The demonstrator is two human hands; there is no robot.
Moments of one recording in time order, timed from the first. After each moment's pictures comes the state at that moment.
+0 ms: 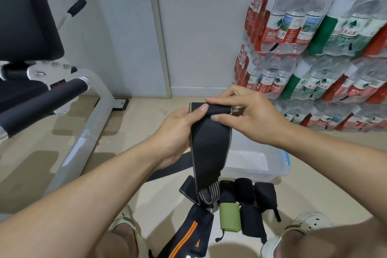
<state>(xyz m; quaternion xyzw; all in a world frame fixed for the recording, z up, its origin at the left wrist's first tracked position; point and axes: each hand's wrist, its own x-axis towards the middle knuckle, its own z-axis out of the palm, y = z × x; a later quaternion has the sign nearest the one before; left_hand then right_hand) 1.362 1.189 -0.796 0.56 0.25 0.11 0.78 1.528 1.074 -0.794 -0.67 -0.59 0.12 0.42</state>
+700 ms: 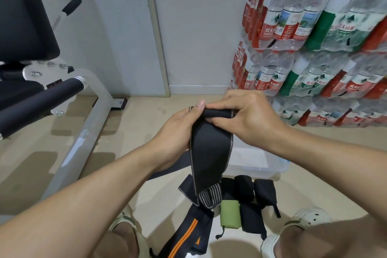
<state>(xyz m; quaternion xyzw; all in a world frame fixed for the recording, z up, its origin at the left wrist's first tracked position) 1.364 1.186 -0.805 0.61 0.23 0.10 0.75 1.512 1.071 -0.794 -0.69 -0.59 0.04 0.42</state>
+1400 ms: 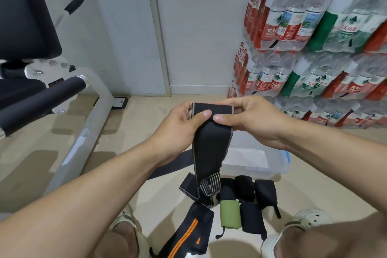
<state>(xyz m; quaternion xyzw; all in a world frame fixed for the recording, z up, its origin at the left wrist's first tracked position) 1.365 1.194 -0.811 0.67 0.23 0.15 0.69 1.518 1.069 -0.787 -0.63 -0.33 0.45 0.54</state>
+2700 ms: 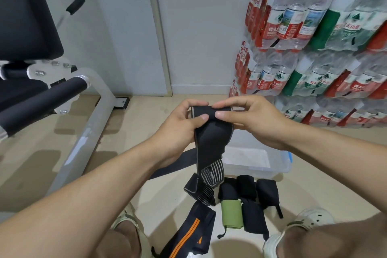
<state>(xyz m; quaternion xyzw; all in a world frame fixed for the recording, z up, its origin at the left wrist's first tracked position) 1.365 1.187 -0.803 0.58 0.27 0.16 0.75 1.521 1.069 -0.799 -0.62 -0.35 0.40 0.58</state>
